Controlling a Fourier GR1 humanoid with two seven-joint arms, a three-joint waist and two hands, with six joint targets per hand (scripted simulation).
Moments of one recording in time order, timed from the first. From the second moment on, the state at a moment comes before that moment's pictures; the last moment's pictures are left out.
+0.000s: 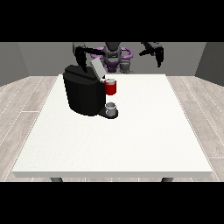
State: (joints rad) left arm -0.29 0.04 0.16 -1.28 -0.14 -0.28 -0.14; right arm -0.59 -0.16 -0.16 -1.07 -0.04 0.01 0.11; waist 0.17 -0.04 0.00
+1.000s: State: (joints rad) left arm -0.24 0.09 0.15 -1.40 -0.11 -0.25 -0.11; right arm -0.79 -0.16 -0.09 -0.99 0.03 0.00 0.10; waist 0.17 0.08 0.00
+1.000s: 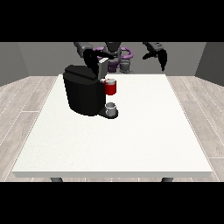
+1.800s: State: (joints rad) left arm -0.29 0.07 0.10 -1.41 -0.12 -0.26 -0.11; right arm -0.87 -0.21 -0.08 -1.07 0.08 -0.09 0.33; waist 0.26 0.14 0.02
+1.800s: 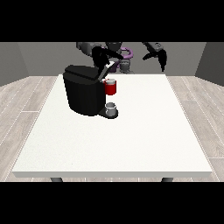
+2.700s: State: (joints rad) left arm -0.38 0.10 0.10 -1.42 -0.09 -0.30 -0.15; right arm -1.23 -0.21 -0.02 -0.95 0.21 -0.07 0.20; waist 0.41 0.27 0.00
